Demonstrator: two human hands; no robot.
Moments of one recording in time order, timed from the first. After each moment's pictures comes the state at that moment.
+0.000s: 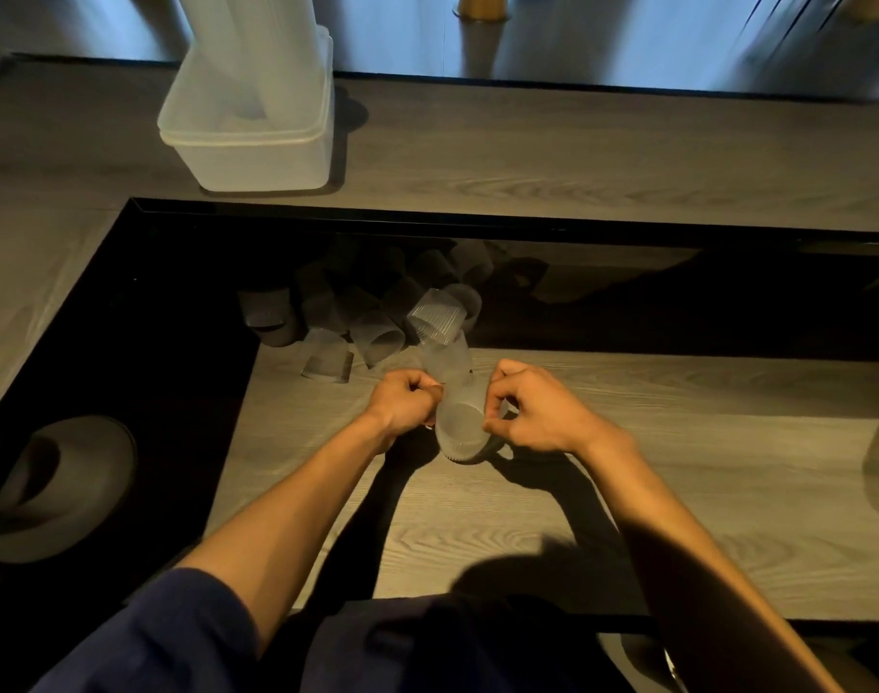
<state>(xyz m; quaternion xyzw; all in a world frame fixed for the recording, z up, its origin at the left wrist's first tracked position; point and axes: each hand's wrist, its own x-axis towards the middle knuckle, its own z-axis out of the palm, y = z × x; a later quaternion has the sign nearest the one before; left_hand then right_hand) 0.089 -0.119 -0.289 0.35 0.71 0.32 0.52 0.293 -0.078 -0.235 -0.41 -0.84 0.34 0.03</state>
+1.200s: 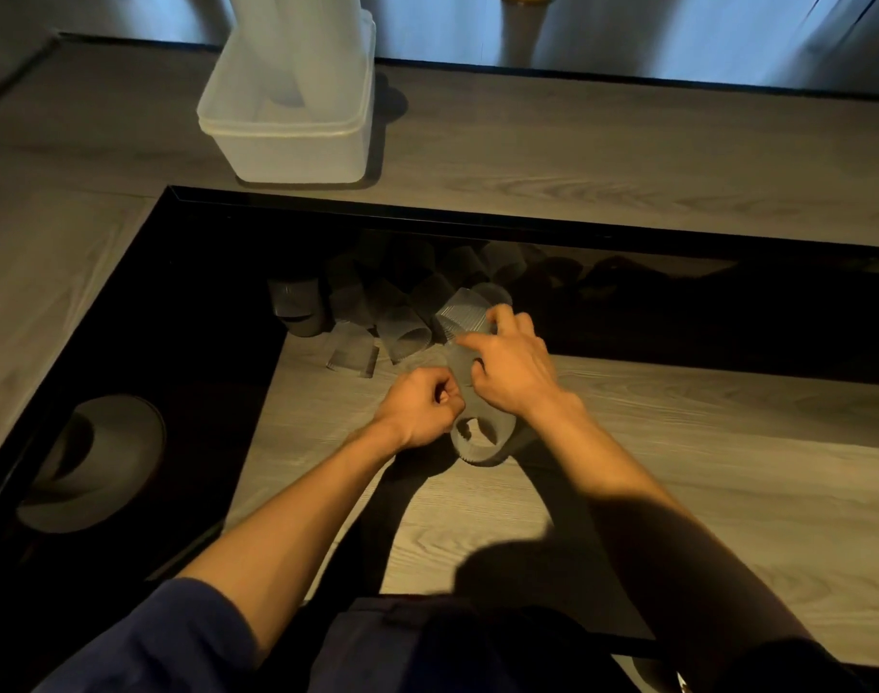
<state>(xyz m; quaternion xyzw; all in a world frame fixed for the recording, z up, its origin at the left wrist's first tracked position) 0.073 -0.126 -0.281 0.53 0.70 0.24 0.41 0.215 -0.048 -0.243 -0.47 -0.87 0.15 0.01</state>
